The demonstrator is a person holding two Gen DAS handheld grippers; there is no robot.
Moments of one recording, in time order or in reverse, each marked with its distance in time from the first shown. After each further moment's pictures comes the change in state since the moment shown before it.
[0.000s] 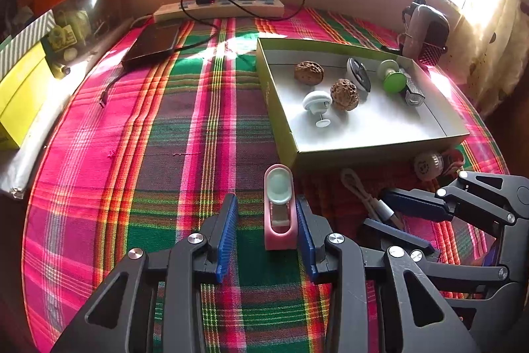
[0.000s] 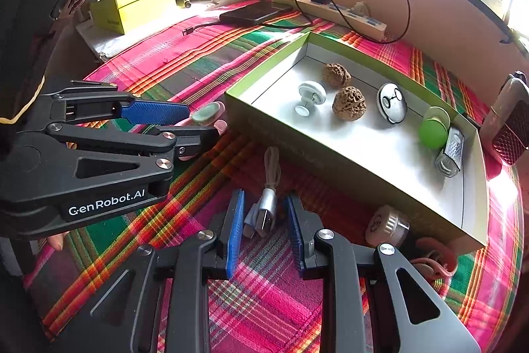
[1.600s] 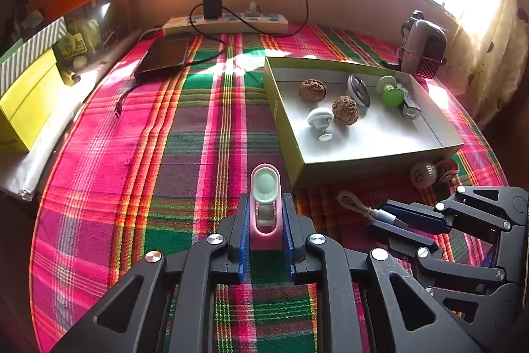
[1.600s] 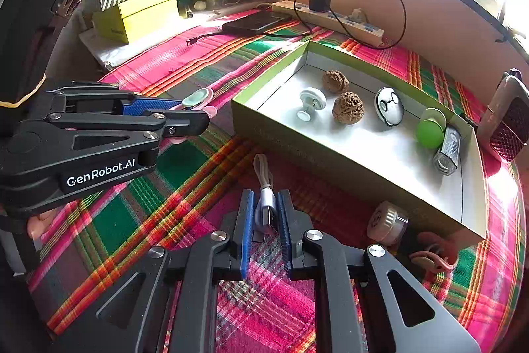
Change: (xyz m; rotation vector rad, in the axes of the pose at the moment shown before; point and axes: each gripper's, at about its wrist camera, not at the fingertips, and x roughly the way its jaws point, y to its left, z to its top) left arm -0.018 0.007 0.002 -0.009 -0.054 -0.002; right arm -0.012 0.003 -0.003 0.019 -0.047 0.008
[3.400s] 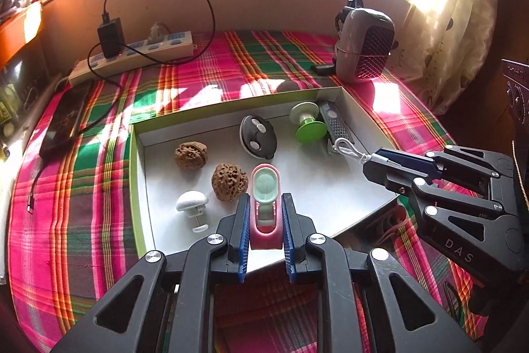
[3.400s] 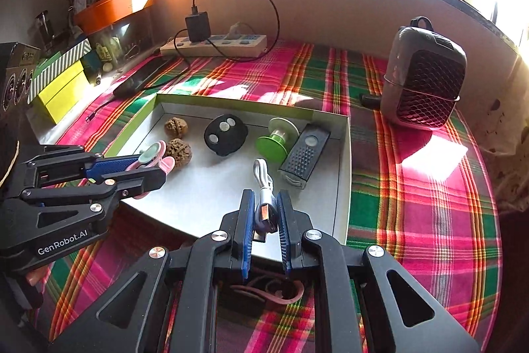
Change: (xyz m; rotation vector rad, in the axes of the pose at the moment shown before) left arm 0.041 -0.093 0.064 0.164 0.027 -0.161; right arm -0.028 -0.136 0.009 0.283 -0.053 -0.141
